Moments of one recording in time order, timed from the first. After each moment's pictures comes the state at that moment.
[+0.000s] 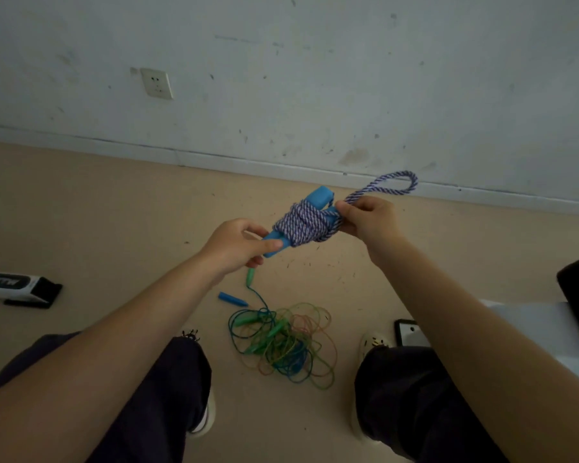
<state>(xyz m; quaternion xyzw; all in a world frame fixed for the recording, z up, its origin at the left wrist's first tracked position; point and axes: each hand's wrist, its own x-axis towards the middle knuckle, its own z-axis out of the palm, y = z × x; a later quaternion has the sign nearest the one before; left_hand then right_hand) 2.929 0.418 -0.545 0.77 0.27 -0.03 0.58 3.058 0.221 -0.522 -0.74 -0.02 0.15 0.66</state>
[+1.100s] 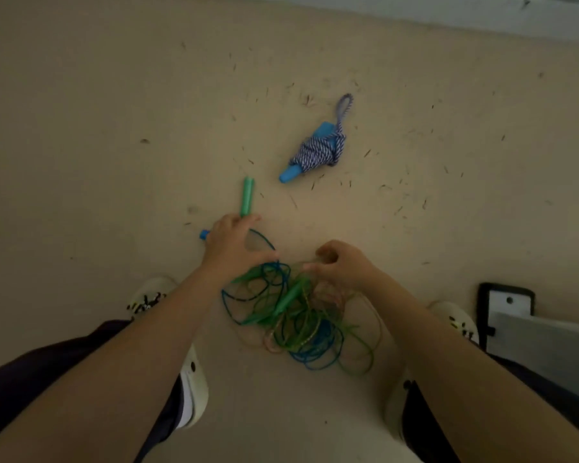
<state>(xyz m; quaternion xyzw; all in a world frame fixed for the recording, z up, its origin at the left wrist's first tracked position) 2.985 0.468 -0.909 0.88 0.29 -0.20 0.31 3.094 0.247 -0.924 -0.83 -0.10 0.49 0.26</state>
